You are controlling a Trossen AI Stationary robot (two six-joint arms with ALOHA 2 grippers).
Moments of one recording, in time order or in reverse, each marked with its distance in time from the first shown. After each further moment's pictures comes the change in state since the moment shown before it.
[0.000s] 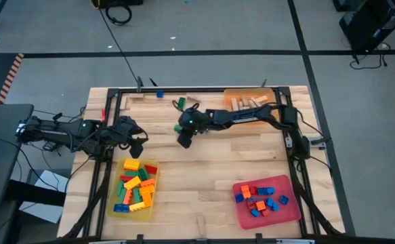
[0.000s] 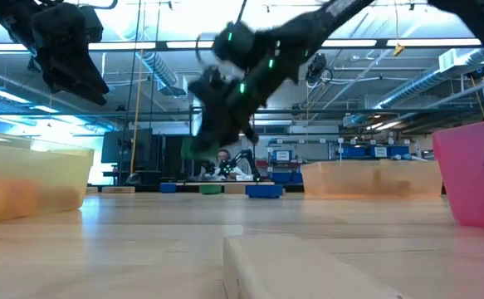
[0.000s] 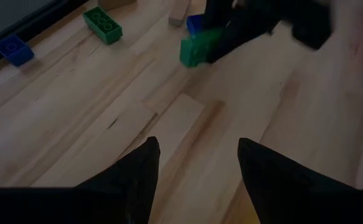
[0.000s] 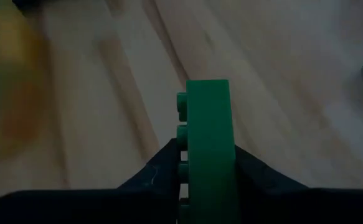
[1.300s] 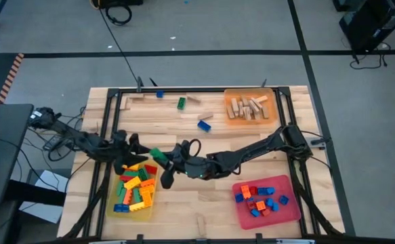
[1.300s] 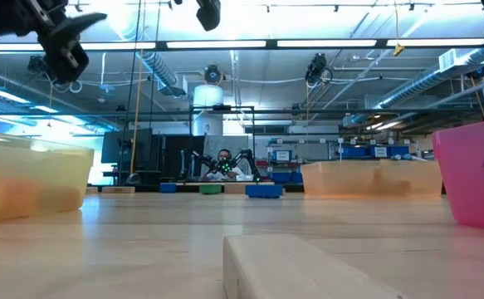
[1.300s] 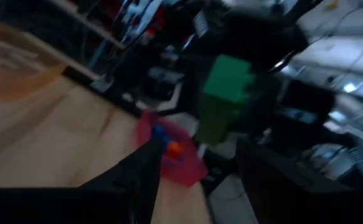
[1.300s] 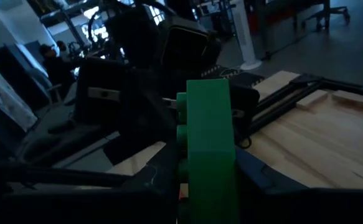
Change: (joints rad) left arm -0.370 -0.262 -0.442 1.084 0.033 -0.022; right arm 0.470 -0.008 0.231 0.361 0.638 0.202
